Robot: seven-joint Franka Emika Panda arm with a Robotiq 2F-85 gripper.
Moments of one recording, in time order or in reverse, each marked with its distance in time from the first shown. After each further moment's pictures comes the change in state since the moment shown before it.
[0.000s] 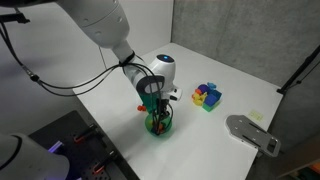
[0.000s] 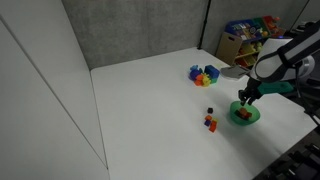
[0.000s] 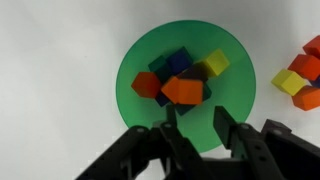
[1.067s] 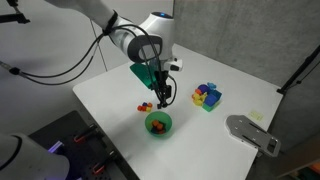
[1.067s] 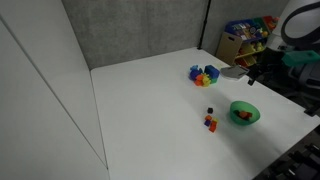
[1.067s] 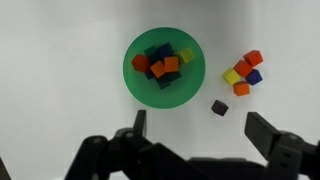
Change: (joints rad) arm 0.000 -0.367 0.013 -0.047 -0.065 -0.286 -0.099
